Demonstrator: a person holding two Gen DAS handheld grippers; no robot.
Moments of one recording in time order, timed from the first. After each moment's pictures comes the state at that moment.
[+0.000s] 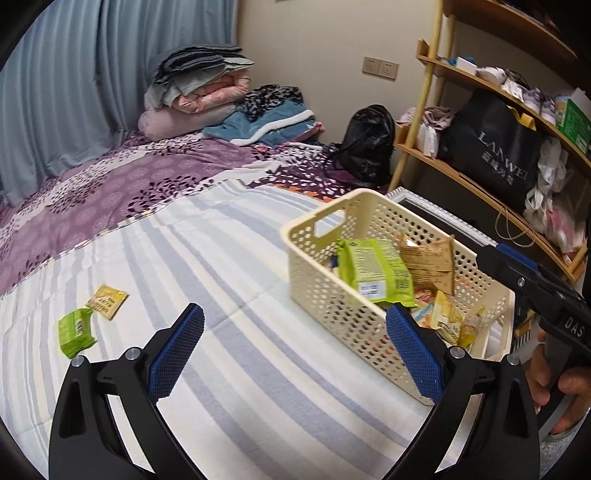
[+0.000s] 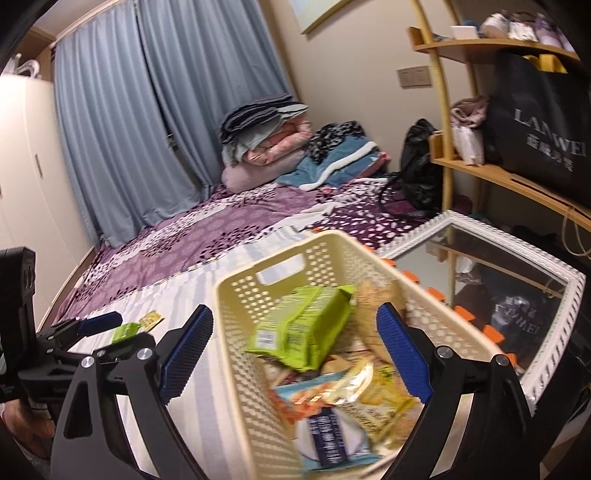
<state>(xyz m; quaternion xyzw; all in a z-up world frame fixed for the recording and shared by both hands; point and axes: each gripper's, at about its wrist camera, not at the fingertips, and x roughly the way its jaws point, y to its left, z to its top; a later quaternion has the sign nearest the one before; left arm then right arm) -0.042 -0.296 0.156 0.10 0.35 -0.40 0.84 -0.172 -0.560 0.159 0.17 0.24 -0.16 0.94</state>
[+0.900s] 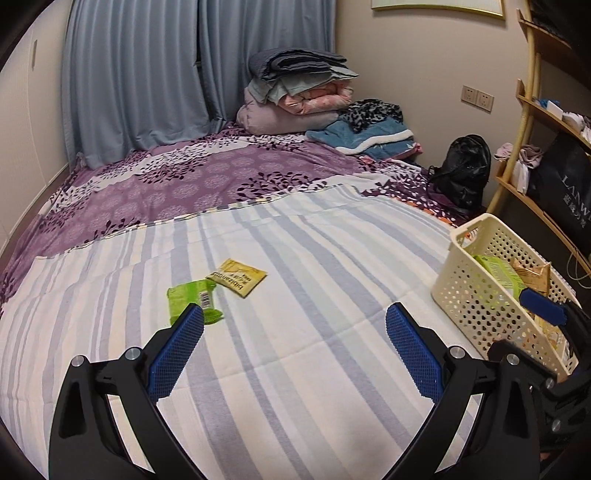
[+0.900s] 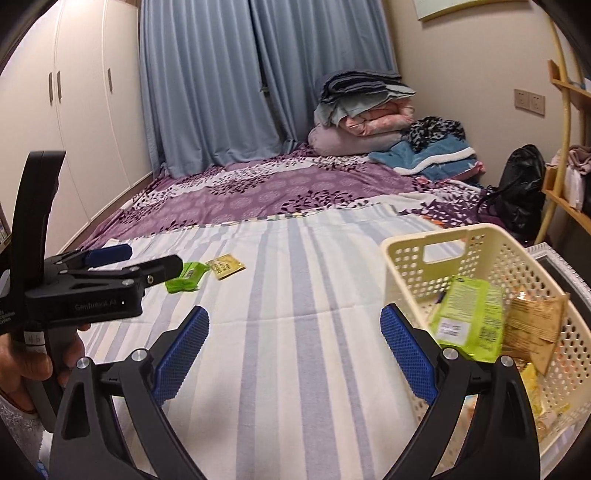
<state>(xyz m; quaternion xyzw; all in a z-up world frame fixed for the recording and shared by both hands) 0.026 -0.176 0.140 0.06 0.35 -0.25 0.90 -0.081 -0.423 0.128 0.07 0.30 -0.03 0.95</state>
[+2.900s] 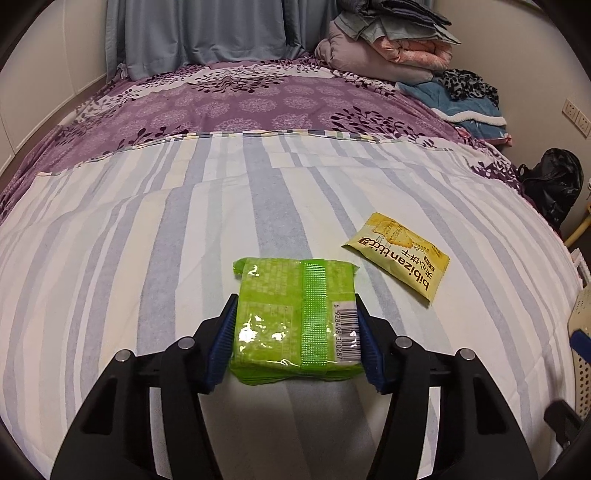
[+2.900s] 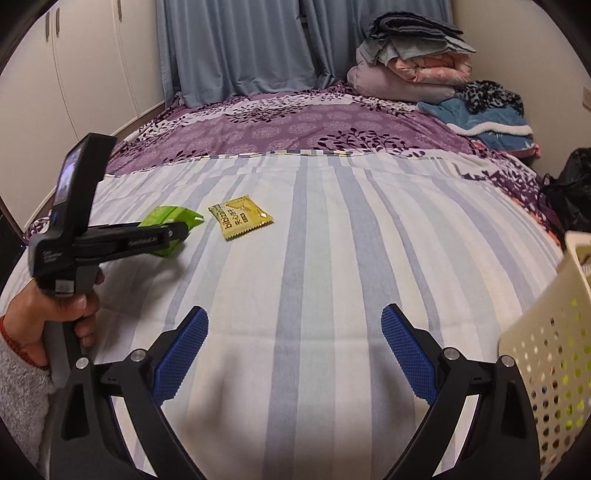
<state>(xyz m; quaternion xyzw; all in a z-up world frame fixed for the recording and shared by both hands) 0.194 -0.106 0.002 0.01 0.46 -0.14 0.88 0.065 -0.371 0.042 0.02 0.41 0.02 0.91</state>
